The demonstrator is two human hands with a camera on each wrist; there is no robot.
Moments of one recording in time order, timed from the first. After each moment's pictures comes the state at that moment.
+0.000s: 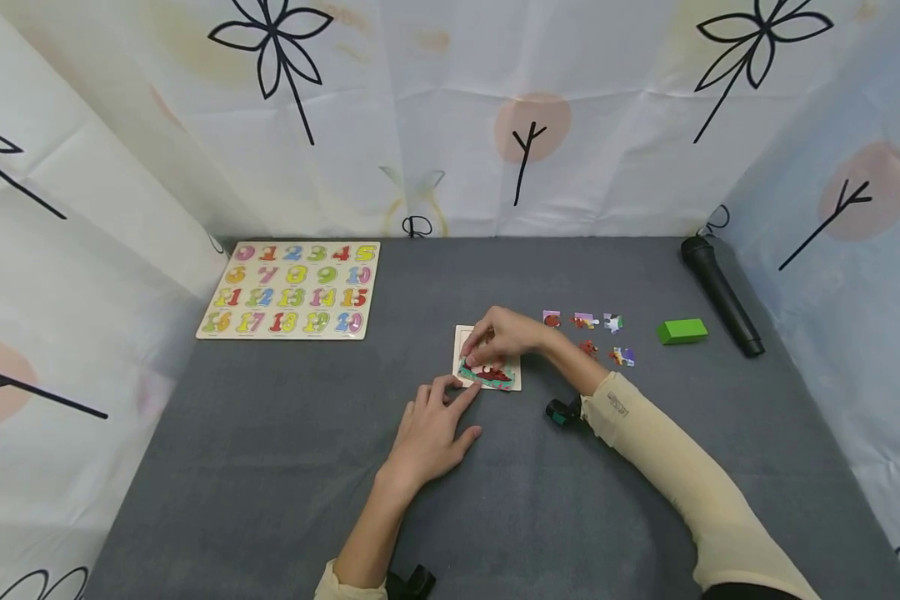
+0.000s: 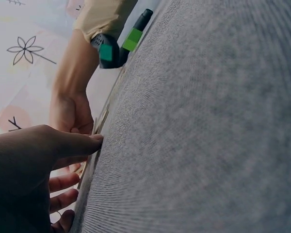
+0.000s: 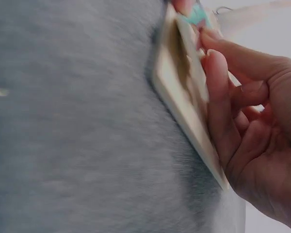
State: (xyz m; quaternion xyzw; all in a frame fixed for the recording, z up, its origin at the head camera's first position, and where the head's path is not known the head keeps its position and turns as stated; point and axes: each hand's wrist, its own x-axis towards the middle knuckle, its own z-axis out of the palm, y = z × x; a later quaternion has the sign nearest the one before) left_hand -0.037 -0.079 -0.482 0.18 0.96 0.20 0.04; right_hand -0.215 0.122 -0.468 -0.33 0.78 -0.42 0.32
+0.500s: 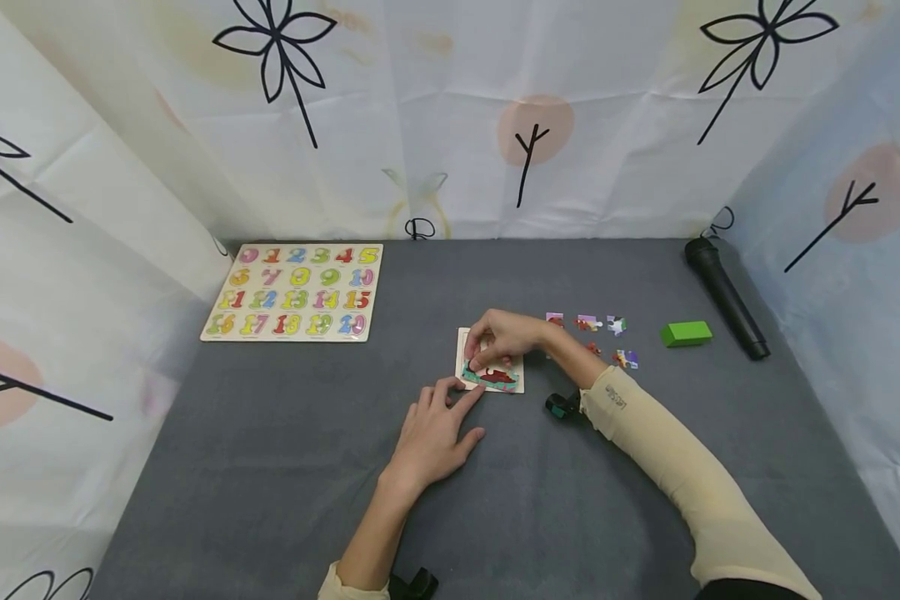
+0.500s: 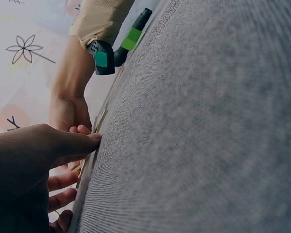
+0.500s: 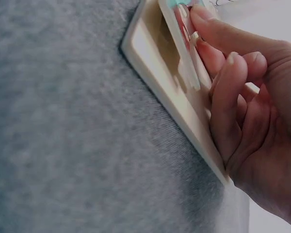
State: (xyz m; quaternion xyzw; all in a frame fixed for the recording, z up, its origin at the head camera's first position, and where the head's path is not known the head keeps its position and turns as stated) left_hand -0.038 -0.080 -0.484 0.18 0.96 0.19 0.03; right_hand -0.227 0.119 -0.469 -0.36 0.77 -0.39 0.36
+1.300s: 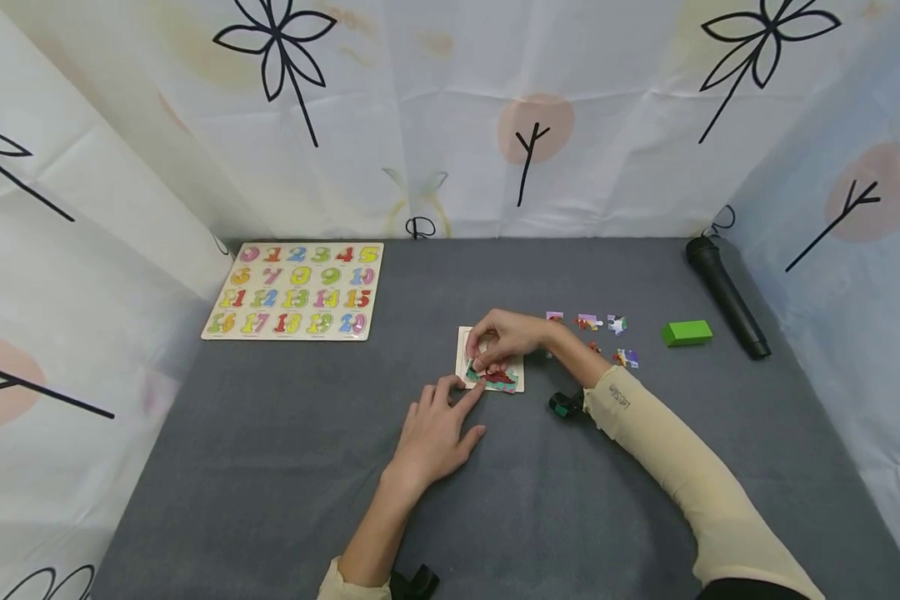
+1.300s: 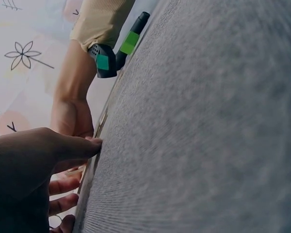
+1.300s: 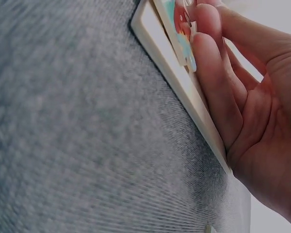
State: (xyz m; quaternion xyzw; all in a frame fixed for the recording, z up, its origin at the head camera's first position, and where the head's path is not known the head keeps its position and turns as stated) left_hand -0.038 -0.076 -0.484 0.18 0.97 0.16 0.03; right_hand -0.227 0.125 -0.474 -0.36 0.73 -0.42 0.39
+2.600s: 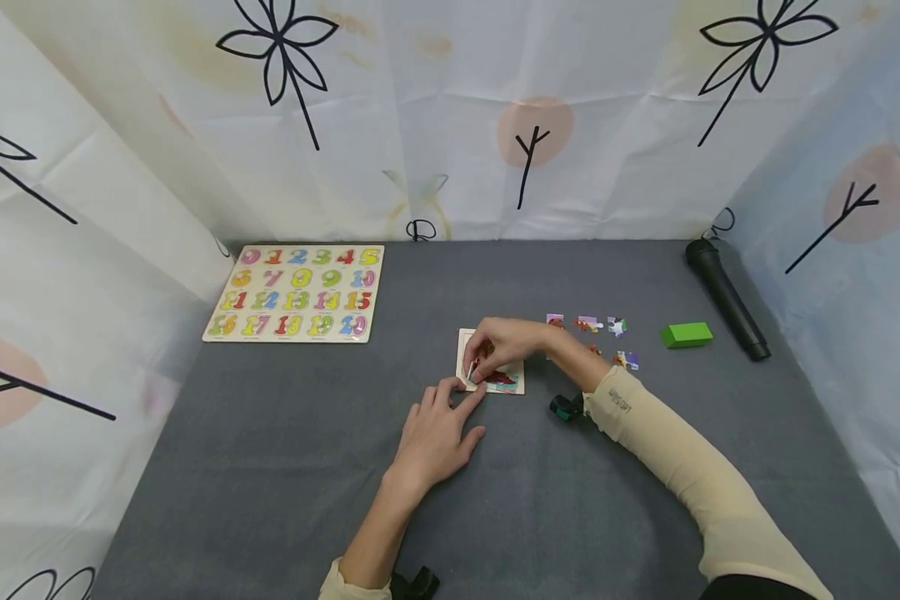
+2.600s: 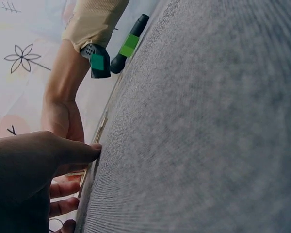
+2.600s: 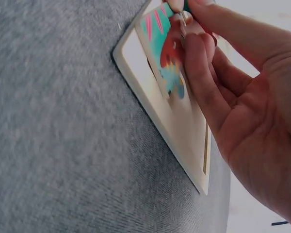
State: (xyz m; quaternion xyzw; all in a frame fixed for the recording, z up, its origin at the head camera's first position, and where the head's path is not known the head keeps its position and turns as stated) left_hand -0.038 -0.076 -0.482 0.17 0.97 0.15 0.02; right_hand -0.223 0.117 -0.460 -0.46 0.72 -0.37 0.37
